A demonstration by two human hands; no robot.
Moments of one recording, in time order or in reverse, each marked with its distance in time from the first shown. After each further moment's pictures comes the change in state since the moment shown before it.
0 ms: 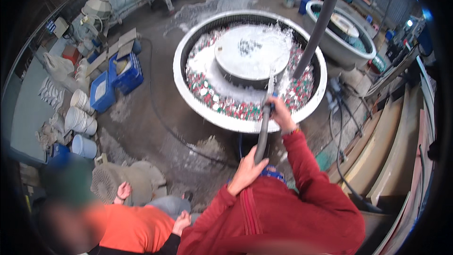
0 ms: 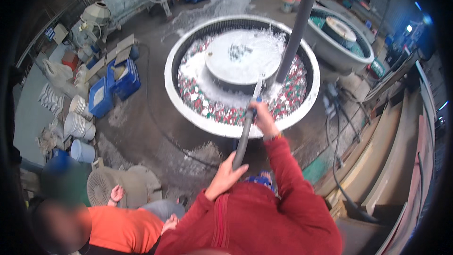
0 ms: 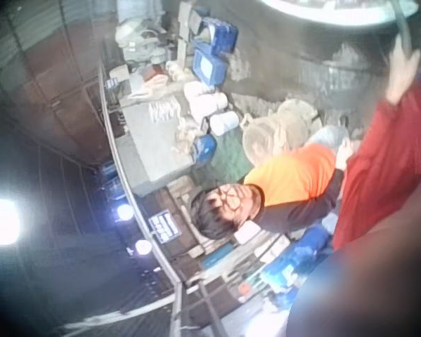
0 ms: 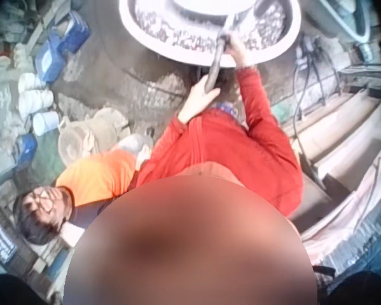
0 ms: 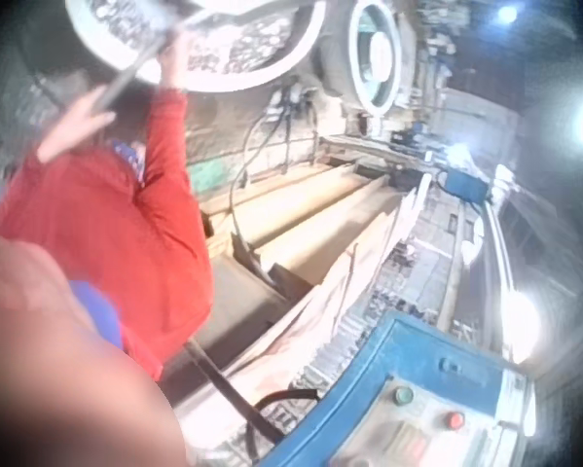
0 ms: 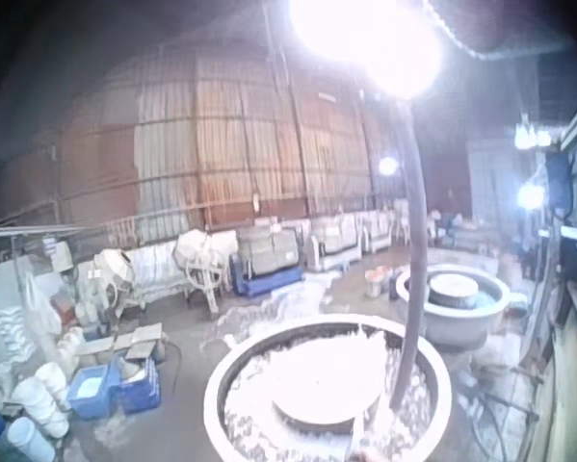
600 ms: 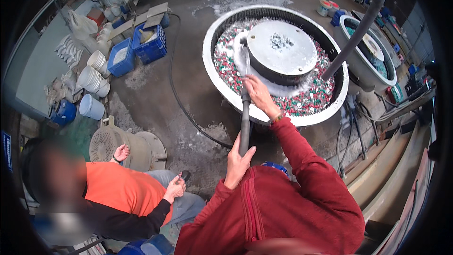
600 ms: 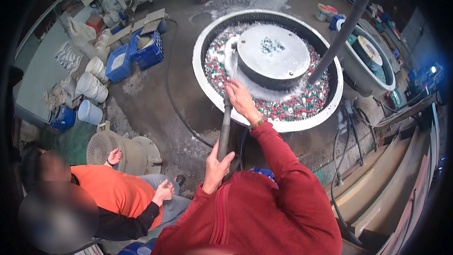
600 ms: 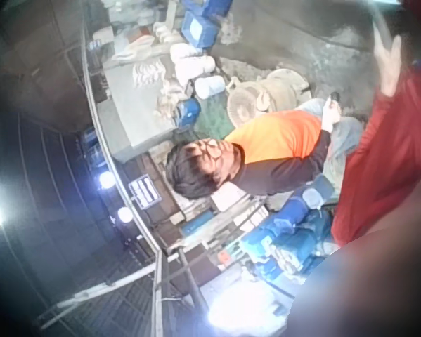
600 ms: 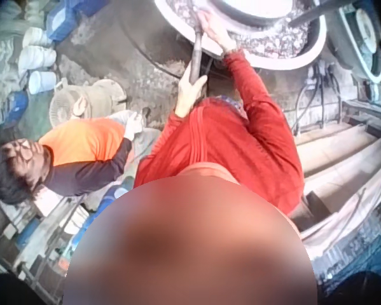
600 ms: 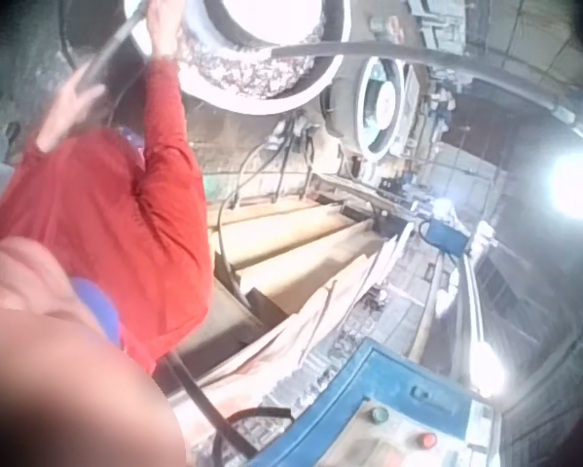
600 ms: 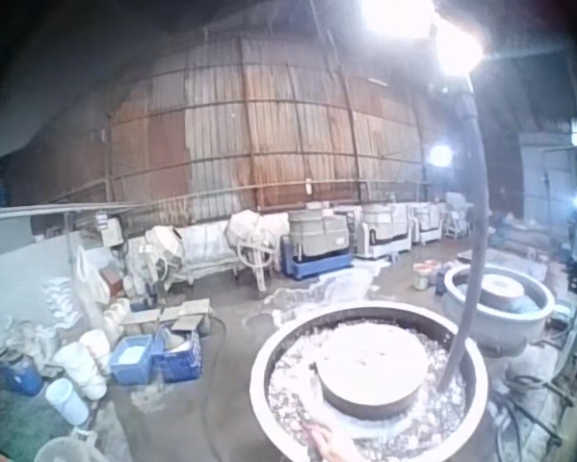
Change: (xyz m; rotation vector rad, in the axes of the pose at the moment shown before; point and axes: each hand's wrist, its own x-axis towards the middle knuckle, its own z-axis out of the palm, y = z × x) left_hand -0.047 -0.008 -0.020 -0.371 0.466 -0.337; right_hand 0.024 0.040 0.115 -1.189 -0.381 -0.983
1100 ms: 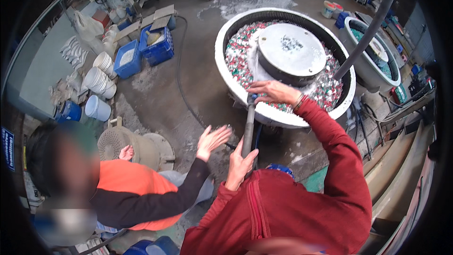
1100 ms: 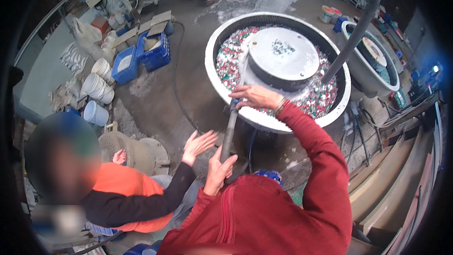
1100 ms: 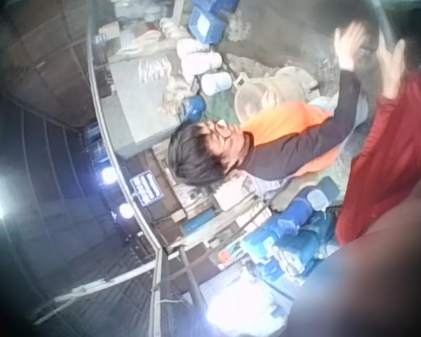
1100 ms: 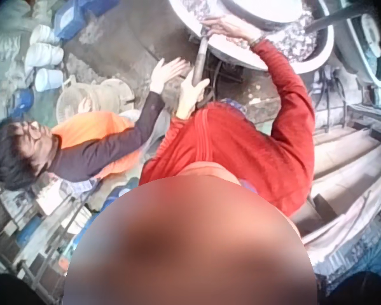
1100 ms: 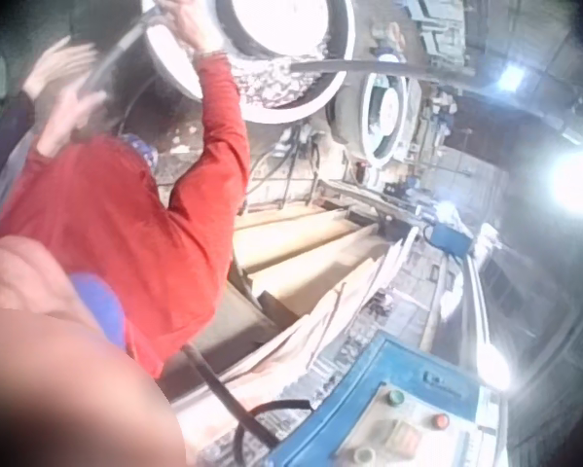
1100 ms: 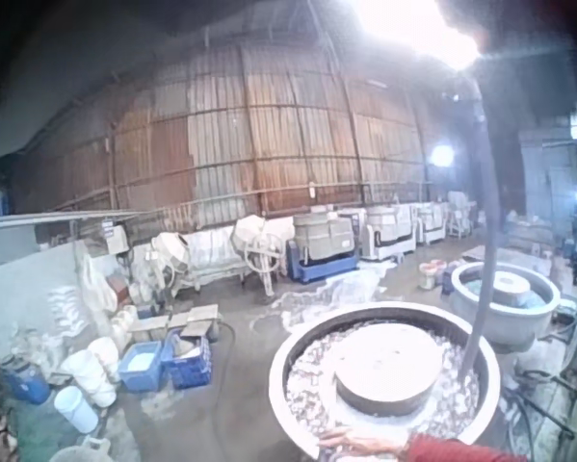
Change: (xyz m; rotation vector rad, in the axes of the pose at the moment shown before) left_hand -0.008 0.004 -0.043 -0.234 -0.073 -0.048; right_hand 0.033 -0.022 -0.042 -0.066 -0.598 -0.339
